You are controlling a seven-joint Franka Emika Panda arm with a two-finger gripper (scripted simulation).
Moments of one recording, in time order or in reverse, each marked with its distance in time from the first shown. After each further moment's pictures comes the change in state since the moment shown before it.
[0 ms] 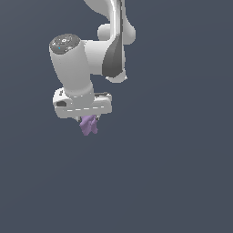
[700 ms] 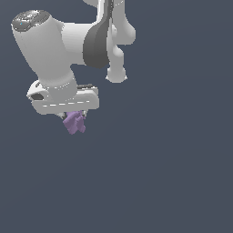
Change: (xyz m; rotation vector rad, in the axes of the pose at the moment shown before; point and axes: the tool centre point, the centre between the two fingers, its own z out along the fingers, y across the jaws) arm 0.013 0.044 -0.046 0.000 -0.002 -0.001
